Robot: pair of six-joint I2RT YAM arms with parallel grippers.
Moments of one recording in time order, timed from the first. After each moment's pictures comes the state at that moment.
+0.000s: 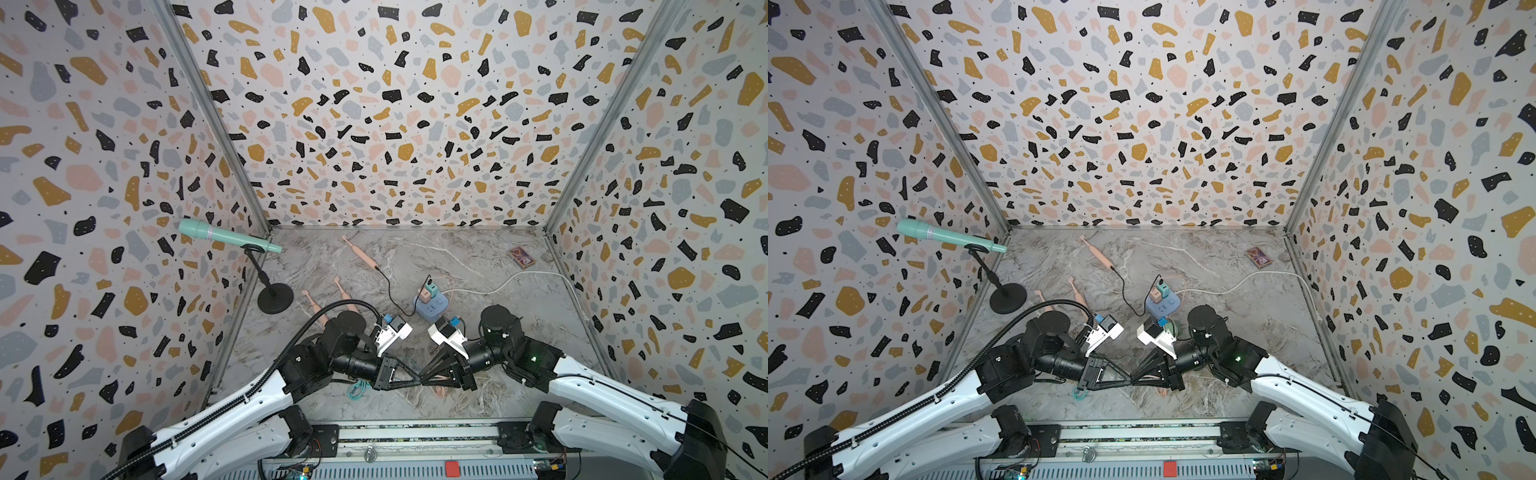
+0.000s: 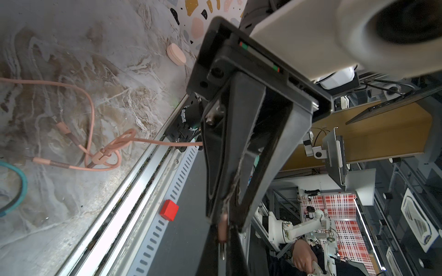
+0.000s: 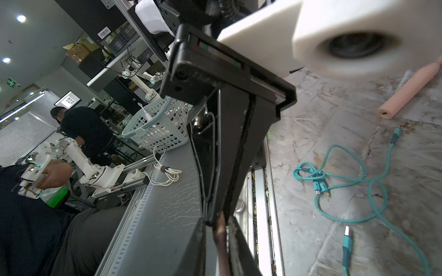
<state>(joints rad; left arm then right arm) -0.88 0.85 0.69 -0.33 0.83 -0.76 0.90 0.95 0.64 -0.04 -1.00 0.25</state>
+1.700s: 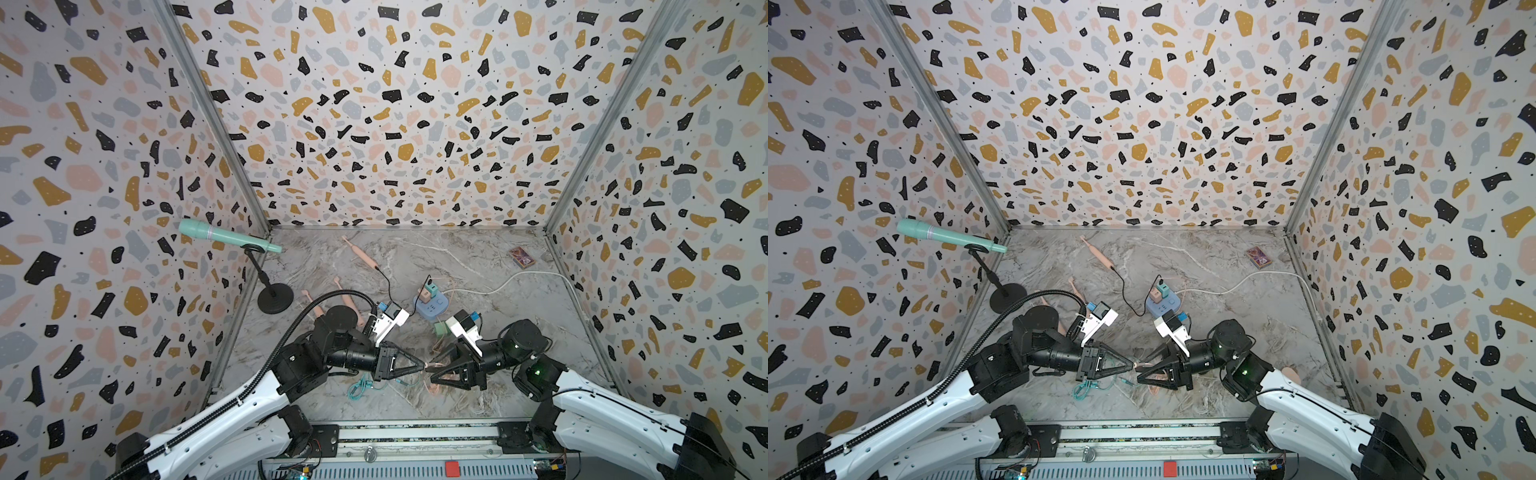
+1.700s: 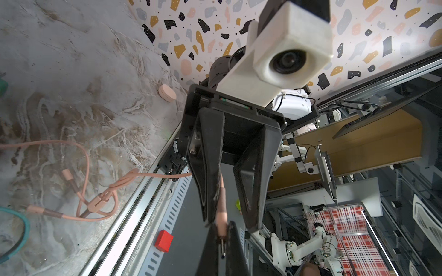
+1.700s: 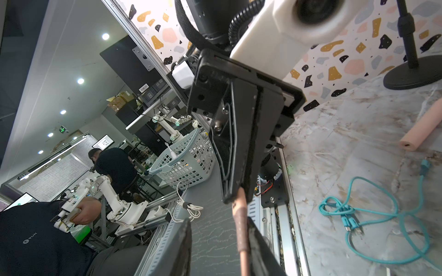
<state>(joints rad) -0.86 0.83 0.73 -0.21 0.80 -0.79 0.85 0.86 0.43 0.54 -1.01 0.69</state>
